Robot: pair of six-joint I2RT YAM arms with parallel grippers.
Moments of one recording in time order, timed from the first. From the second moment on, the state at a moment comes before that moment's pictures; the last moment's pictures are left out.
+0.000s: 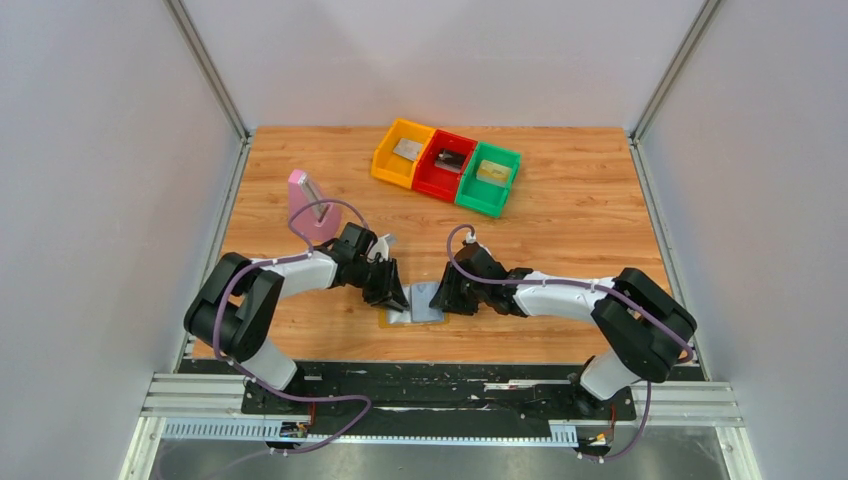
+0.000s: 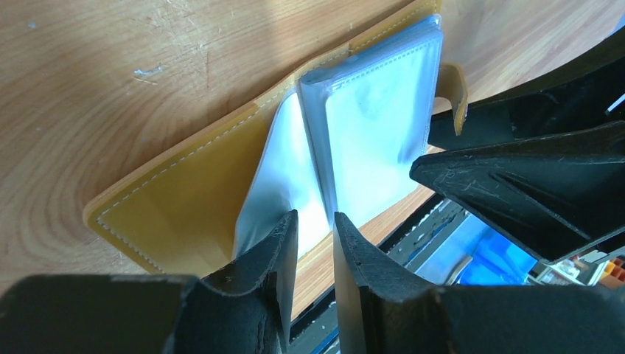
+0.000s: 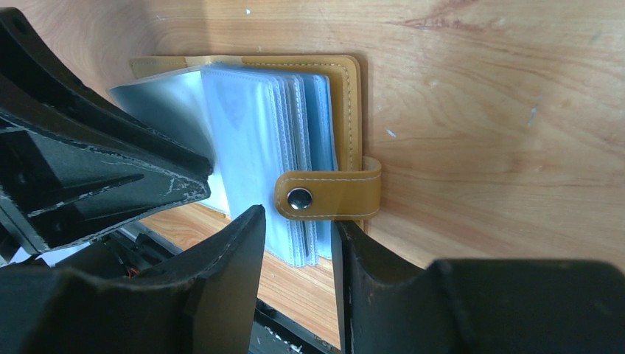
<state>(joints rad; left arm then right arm) -0.48 1.58 0.70 -0.21 0.61 -0.55 0.84 1.55 0.71 -0.03 -0.10 1.02</state>
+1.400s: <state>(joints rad) -0.48 1.61 0.67 -0.09 0.67 -0.60 0.84 1.60 0.78 -0.05 -0.08 0.98</state>
